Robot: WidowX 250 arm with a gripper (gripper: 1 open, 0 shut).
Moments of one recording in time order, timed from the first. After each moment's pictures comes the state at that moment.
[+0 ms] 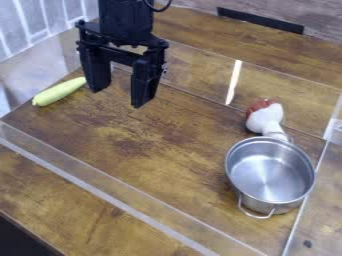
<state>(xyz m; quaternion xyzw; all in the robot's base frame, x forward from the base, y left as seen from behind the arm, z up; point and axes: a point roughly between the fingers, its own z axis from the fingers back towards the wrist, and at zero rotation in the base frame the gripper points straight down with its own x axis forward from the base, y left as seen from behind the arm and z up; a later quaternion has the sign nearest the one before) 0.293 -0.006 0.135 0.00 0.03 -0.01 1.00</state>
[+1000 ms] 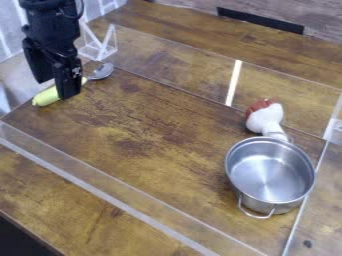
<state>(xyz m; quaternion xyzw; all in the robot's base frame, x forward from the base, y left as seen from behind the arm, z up) 0.311 0.106 0.100 0.03 -0.03 -0.14 0.99</state>
